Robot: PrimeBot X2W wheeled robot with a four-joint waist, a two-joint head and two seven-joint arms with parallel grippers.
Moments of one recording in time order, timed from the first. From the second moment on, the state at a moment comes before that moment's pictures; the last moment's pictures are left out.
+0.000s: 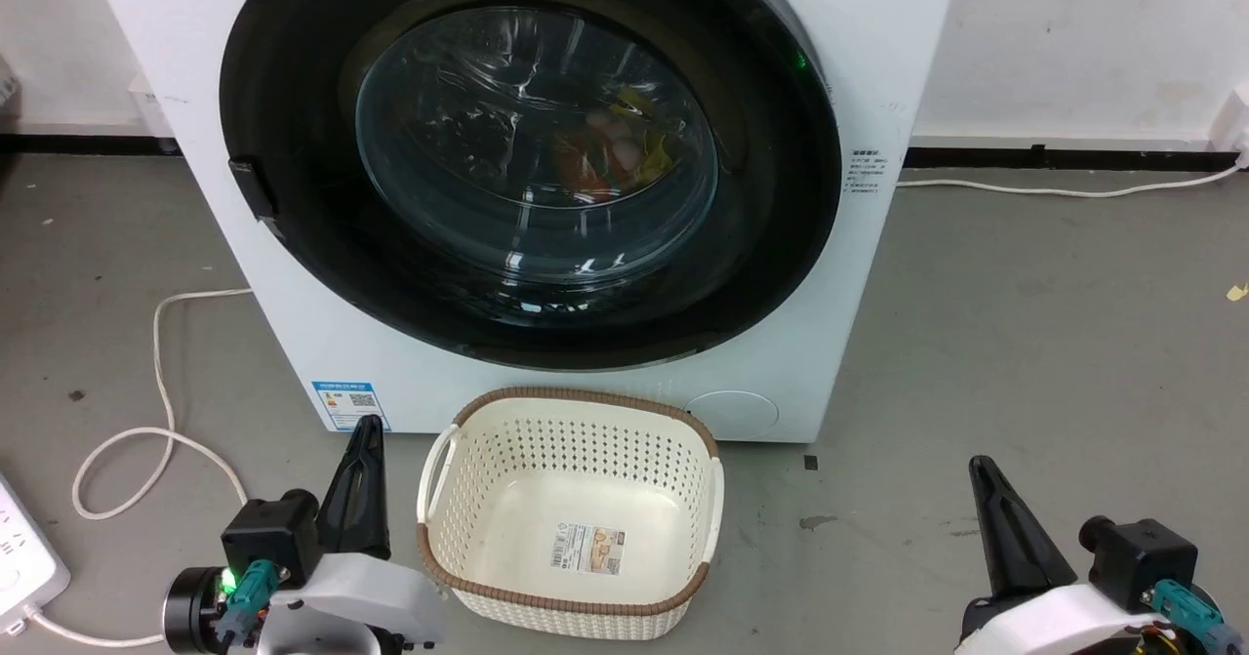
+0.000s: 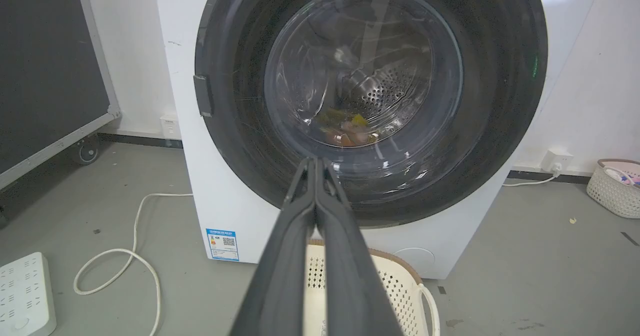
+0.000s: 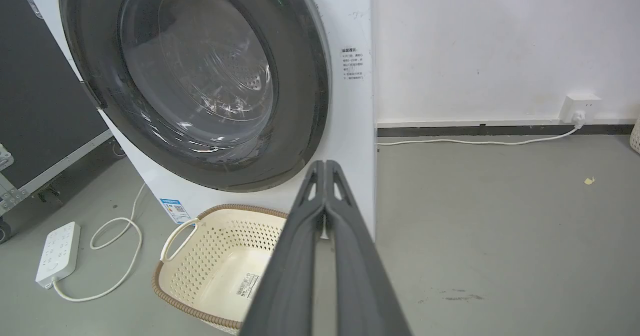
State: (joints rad) left arm -0.06 0.14 -0.11 0.13 -0.25 0.08 -0.19; right arm 0.01 -0.05 0.00 0.12 0.18 0.13 -0.14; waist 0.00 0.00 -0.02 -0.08
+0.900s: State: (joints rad) left arm -0.06 0.12 -0.08 0.10 -0.19 0.07 -0.14; right arm 0.01 -0.05 0.00 0.10 0.14 0.13 -0.11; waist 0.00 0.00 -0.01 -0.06
